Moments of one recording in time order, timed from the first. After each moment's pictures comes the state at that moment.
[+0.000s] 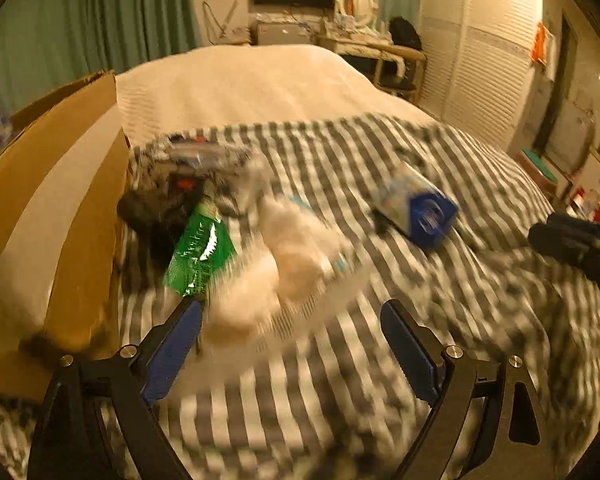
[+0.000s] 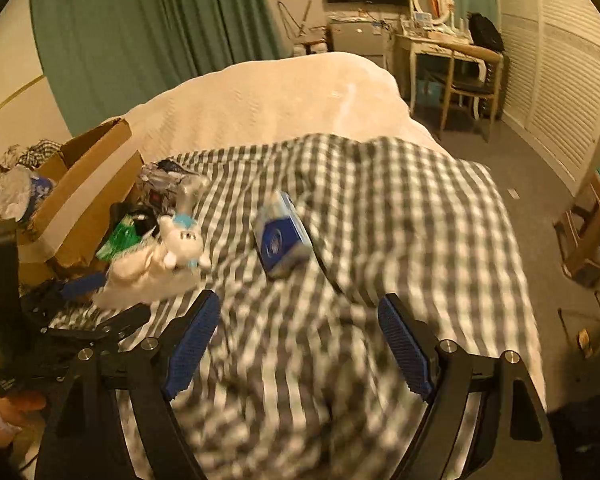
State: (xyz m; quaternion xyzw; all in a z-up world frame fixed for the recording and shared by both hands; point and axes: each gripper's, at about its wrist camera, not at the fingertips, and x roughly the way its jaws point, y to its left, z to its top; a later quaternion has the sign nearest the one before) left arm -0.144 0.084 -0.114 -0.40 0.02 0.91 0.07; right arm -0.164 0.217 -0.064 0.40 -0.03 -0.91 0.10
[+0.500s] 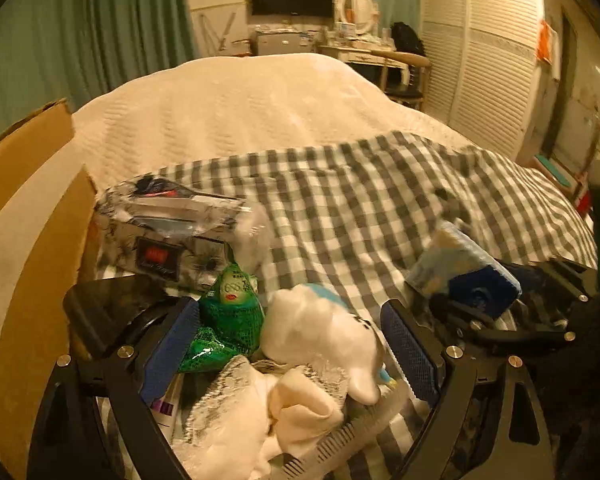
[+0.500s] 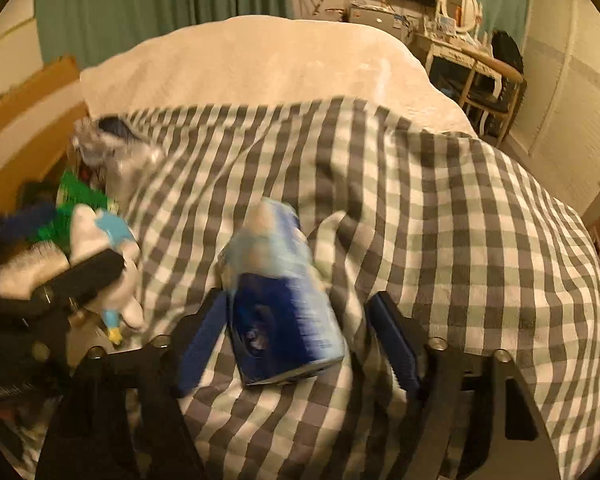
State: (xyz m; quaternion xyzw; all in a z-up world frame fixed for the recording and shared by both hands) left arm -0.209 0.097 -0.126 -0.39 0.05 0.92 0.08; right arm -0.254 0.165 -0.145 0.42 0.07 -0.90 0.07
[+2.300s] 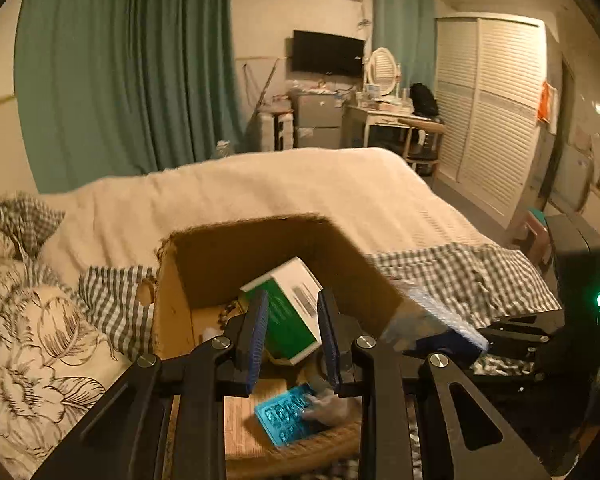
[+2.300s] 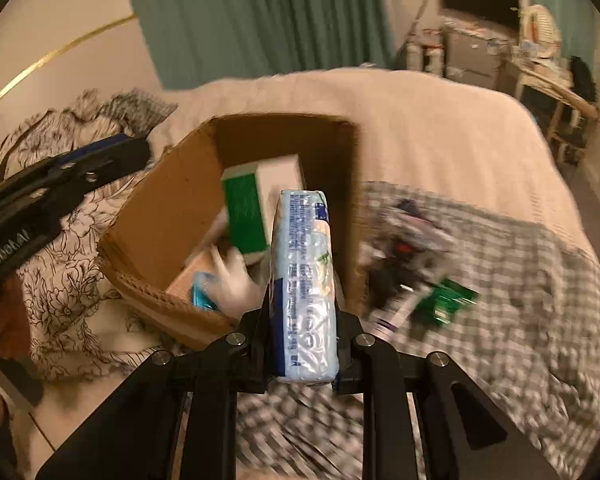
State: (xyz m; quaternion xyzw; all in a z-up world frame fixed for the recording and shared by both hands) left arm -0.136 -0.158 0.064 -0.32 0.01 0.95 0.06; right arm -0.187 -0.098 0.014 0.43 0.05 -0.87 0.23
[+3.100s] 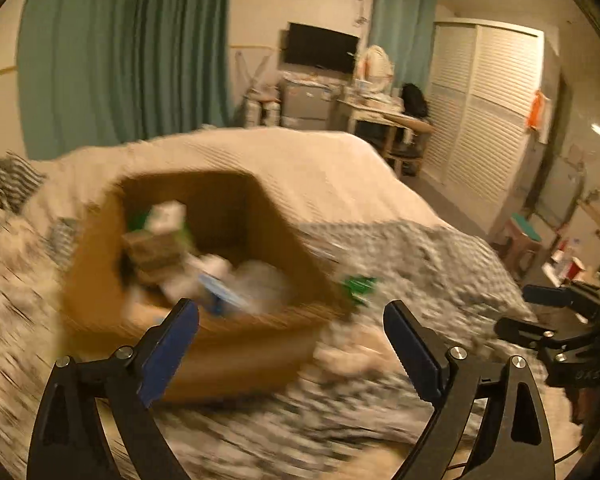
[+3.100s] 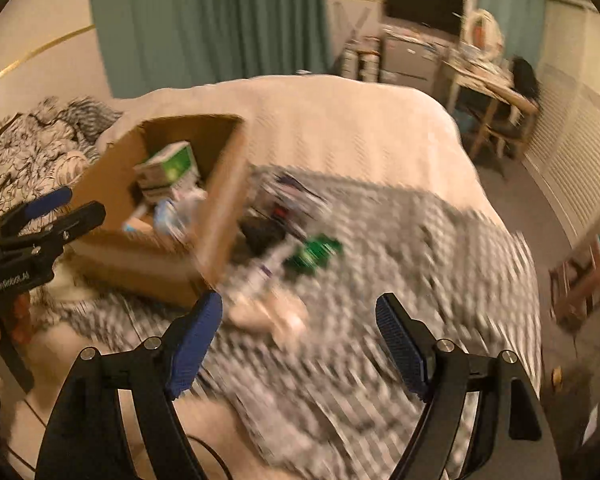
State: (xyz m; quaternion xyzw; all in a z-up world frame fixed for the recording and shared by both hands) left arm -0.055 -0.058 0.031 -0.33 -0.03 0.94 0.08; right arm -0.086 0.082 0.038 0.42 0.04 -0.90 0.11
